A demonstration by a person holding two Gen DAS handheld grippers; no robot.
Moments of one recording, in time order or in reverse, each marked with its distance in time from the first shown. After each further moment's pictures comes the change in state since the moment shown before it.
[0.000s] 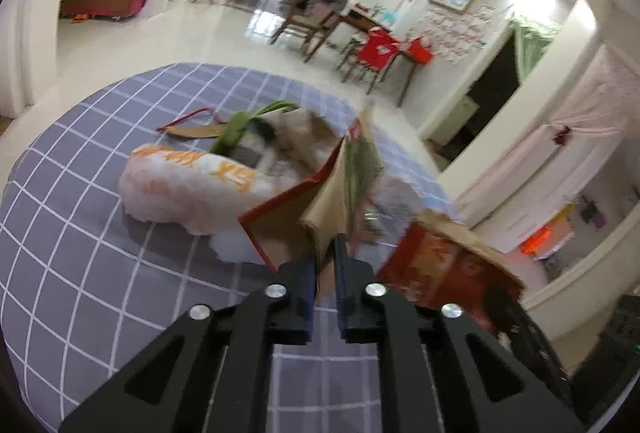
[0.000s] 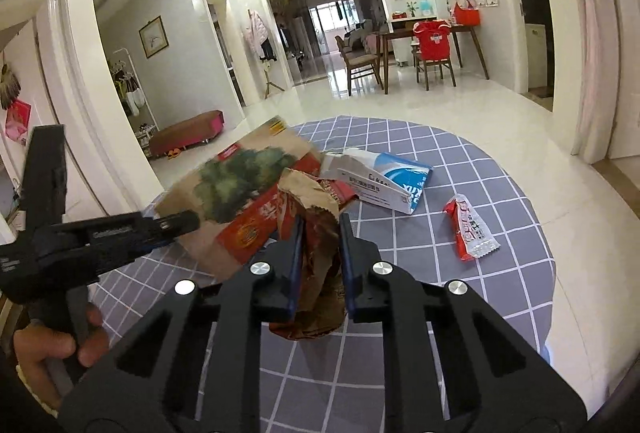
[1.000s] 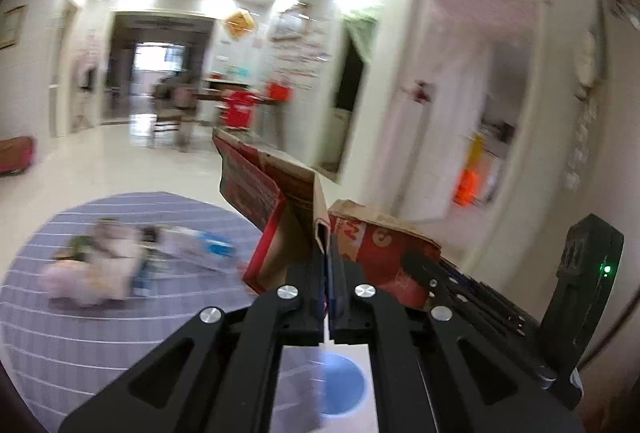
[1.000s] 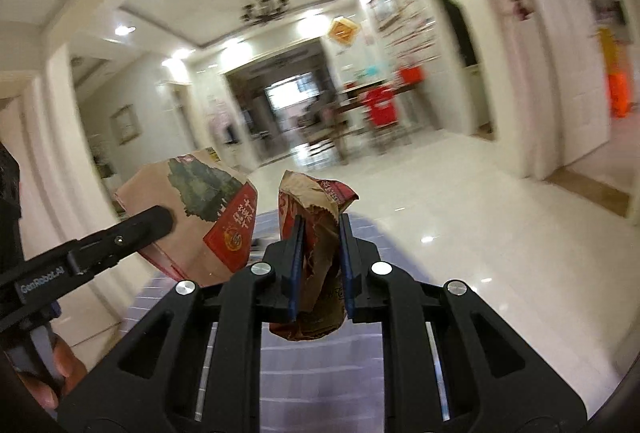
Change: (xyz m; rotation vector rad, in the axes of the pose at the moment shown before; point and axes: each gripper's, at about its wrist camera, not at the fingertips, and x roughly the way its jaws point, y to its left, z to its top) left arm -0.126 -0.239 -0.102 0.511 -0.177 -0.300; right arm -0.213 -0.105 -0.009 0.140 -0.302 -0.200
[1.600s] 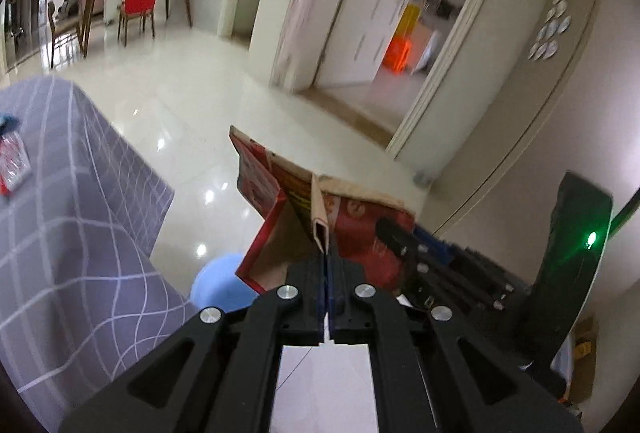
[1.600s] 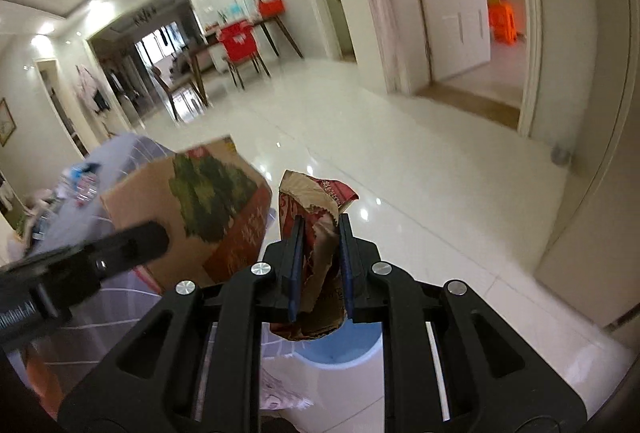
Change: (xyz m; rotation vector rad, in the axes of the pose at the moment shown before) left arm 0.240 -0.089 -0.142 0.083 0.509 -0.251; right arm 0.076 -0.211 -0.105 0.161 0.292 -0.395
